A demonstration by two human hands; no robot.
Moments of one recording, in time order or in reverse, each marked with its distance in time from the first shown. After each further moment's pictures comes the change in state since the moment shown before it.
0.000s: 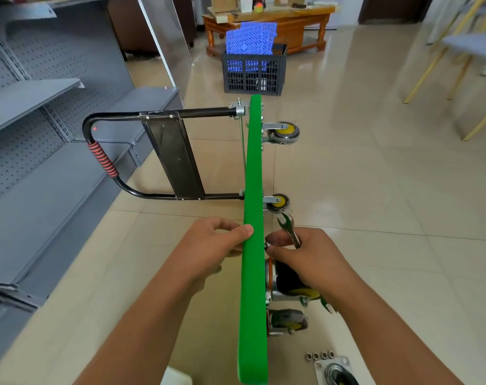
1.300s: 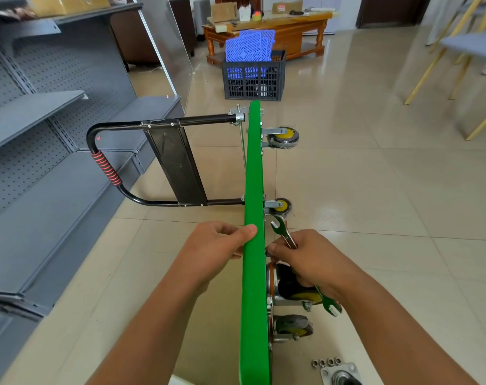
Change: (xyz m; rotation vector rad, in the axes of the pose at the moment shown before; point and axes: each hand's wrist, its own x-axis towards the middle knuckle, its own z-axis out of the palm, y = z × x) left_hand 0.002 0.003 0.005 0.055 0.028 0.075; right_hand 0.012 0.000 -0.004 0.016 -0.175 0.136
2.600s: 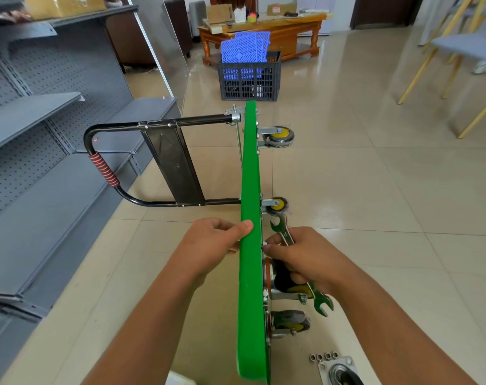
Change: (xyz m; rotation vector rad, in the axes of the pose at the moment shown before) left_hand -0.001 0.000 -0.001 0.002 0.007 -0.004; right_hand -0.005 0.003 0.001 0.153 -0.057 0.026
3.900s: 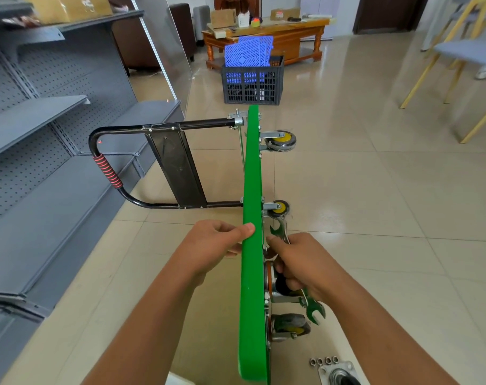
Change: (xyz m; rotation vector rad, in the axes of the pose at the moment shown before) left_hand 0.001 0.002 -0.004 0.021 -0.039 -0.010; right_hand 0.003 0.001 0.012 0.077 0.094 0.016
